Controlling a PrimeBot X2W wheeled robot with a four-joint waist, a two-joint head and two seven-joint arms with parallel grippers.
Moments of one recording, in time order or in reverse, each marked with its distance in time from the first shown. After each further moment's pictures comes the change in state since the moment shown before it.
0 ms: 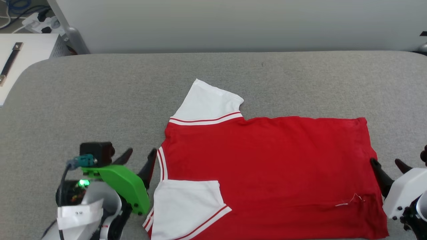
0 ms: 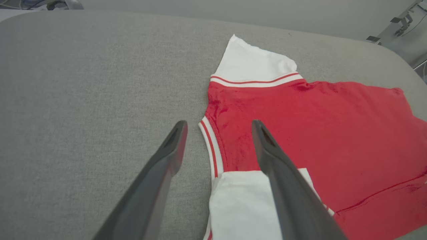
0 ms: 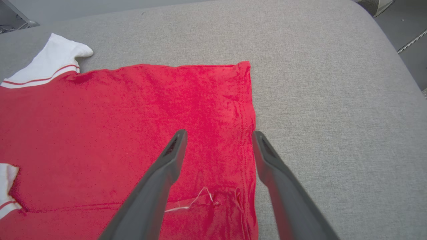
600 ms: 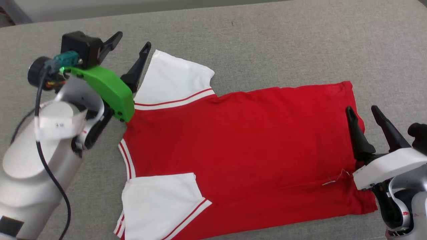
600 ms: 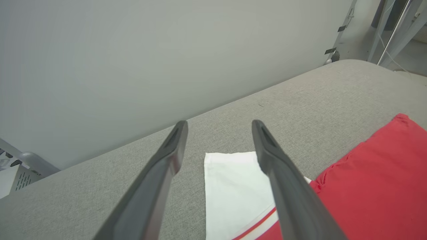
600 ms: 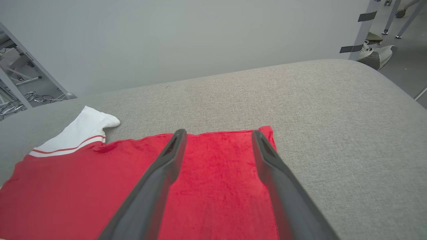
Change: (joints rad) left arm -0.545 -0.005 -0.024 0.268 0.170 -0.300 -0.119; right arm -0.123 0.071 0.146 -0.009 0.032 0.000 -0.445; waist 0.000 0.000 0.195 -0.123
